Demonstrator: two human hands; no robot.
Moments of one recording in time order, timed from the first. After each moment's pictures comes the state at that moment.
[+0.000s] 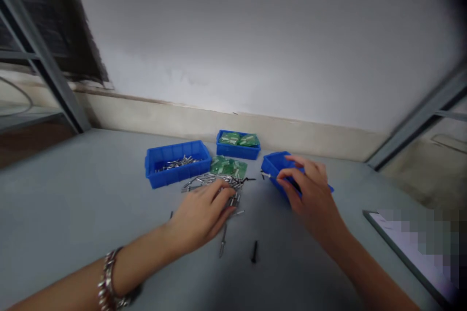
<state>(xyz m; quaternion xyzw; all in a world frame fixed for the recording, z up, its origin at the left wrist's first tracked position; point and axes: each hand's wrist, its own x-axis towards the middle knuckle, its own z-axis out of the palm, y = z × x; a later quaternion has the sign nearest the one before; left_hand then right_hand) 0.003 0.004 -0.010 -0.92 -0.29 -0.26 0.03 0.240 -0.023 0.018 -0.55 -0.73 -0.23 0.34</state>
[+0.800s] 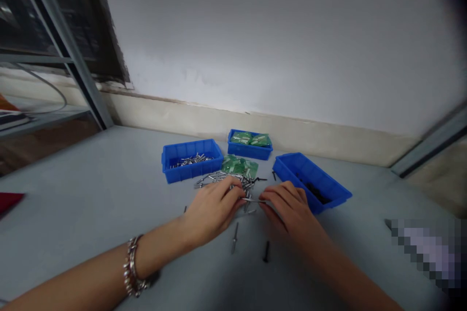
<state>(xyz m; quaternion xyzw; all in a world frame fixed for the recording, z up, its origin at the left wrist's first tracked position) 0.001 0.004 -0.009 -0.91 -0.28 -0.32 0.05 0.202 -0.034 -0.006 -0.45 -0.84 -0.13 0.27</state>
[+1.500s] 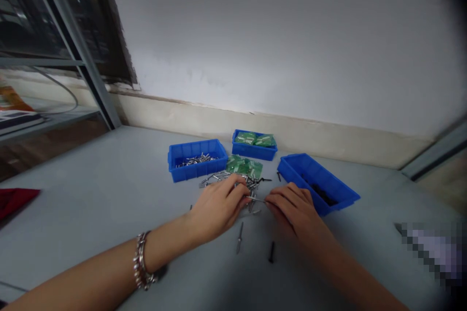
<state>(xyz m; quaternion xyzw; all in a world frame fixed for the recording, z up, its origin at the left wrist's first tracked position) 0.001 0.004 -0.009 -0.90 -0.29 -0.31 0.04 0.202 -0.035 -0.004 -0.44 -0.84 -0.11 0.29</state>
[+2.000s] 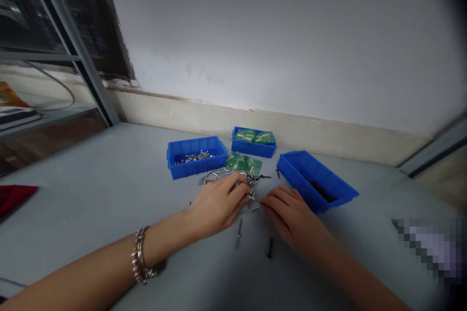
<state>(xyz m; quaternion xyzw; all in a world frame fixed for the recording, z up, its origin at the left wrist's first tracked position) -0.001 0.004 -0.005 -0.92 -0.27 -0.28 0.02 0.196 -0.038 -0.002 -0.44 -0.87 -0.09 0.23</state>
